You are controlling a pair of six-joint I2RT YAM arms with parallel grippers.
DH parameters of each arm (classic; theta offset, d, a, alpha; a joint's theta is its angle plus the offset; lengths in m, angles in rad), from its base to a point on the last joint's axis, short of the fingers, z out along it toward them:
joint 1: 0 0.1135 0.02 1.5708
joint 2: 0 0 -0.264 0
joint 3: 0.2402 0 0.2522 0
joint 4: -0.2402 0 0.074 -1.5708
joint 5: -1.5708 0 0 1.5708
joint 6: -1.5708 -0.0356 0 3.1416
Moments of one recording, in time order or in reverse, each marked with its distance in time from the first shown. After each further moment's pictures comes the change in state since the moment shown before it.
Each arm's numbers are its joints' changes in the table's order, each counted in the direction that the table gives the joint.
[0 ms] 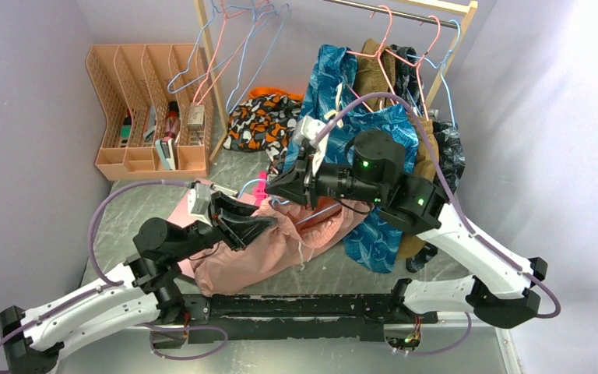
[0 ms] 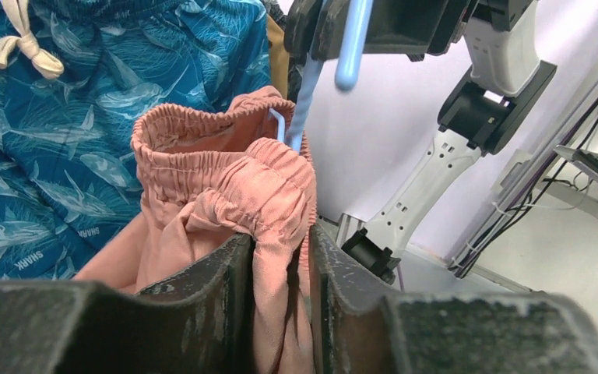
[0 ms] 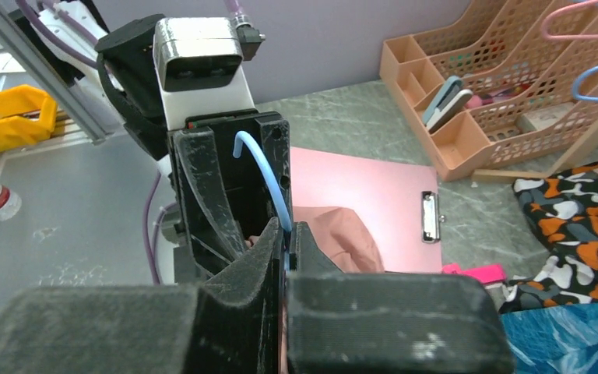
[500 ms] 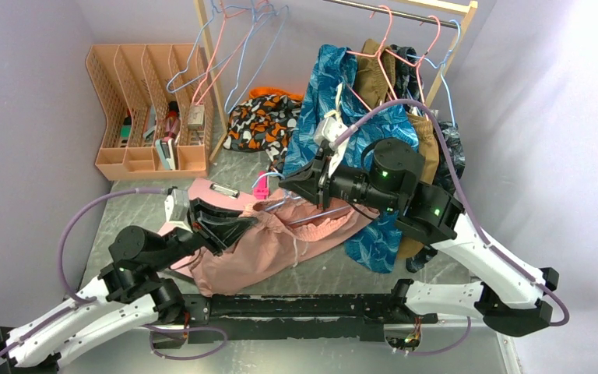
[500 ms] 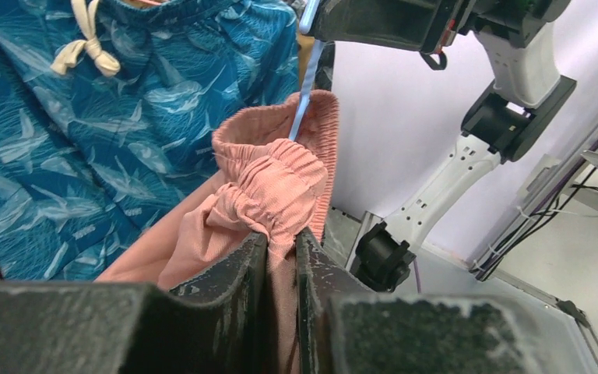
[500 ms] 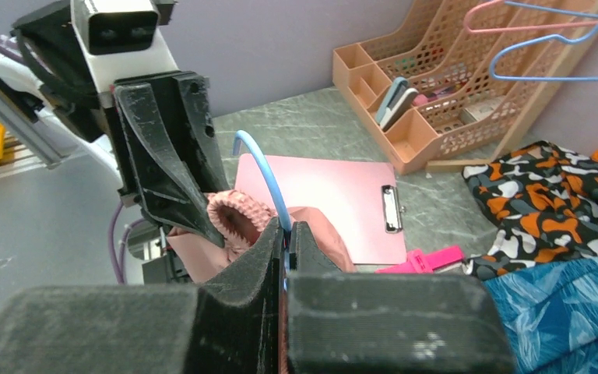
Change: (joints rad) left arm 0.000 0.188 0.053 -0.278 0.077 -0.043; right arm 0.000 0.101 -0.061 0.013 -0.130 0.011
